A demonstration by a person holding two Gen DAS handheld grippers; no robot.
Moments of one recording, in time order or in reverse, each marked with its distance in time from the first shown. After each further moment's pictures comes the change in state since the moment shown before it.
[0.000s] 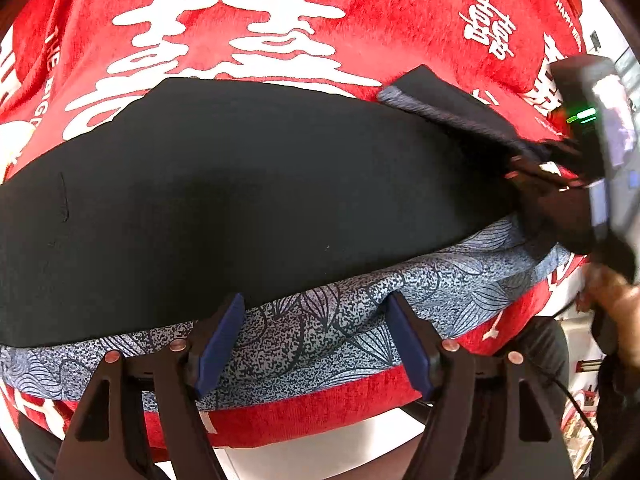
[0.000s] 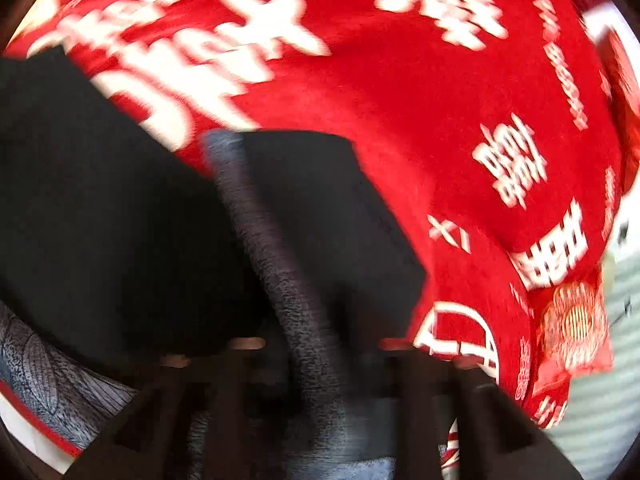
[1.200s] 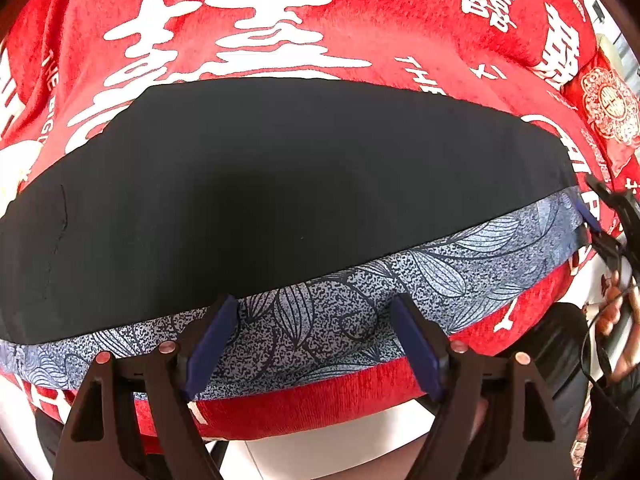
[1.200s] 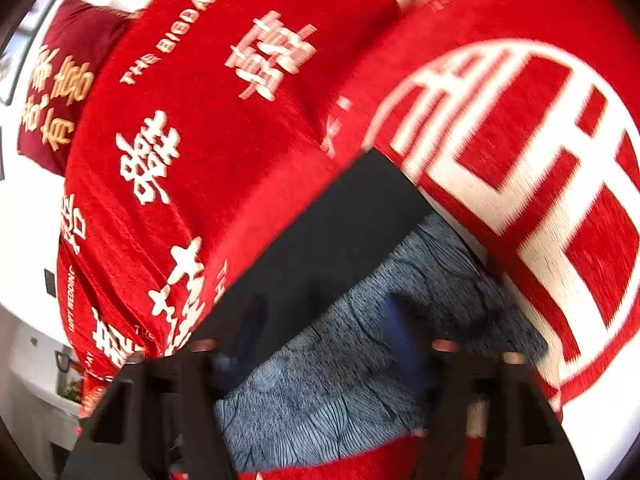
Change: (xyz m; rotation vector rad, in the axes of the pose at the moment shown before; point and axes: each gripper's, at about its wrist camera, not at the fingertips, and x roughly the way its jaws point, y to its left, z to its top) left arm 0.009 -0.027 -0.002 0.040 0.030 0.096; right arm 0.047 -0.203 -0.223 1.258 -0.217 0.752
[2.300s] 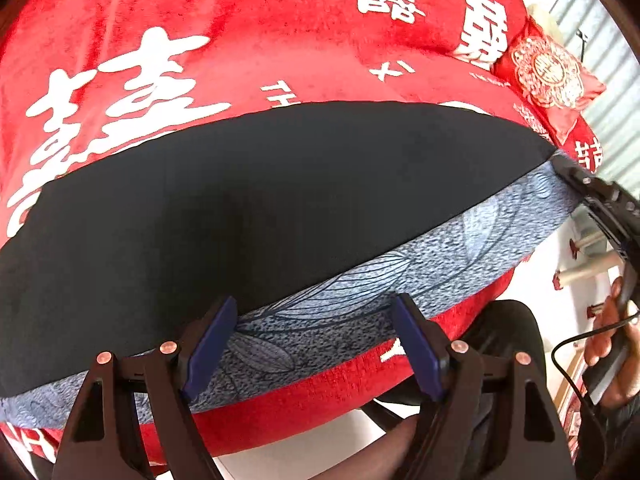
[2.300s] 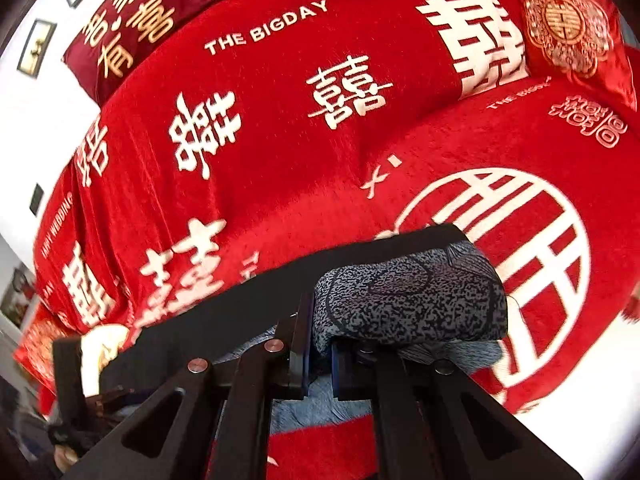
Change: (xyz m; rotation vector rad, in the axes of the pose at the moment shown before) left arm -0.006 -0.095 0.018 0.184 -0.047 -0.140; right arm -0.048 0.102 -0.017 -0.390 -0.044 -0.218
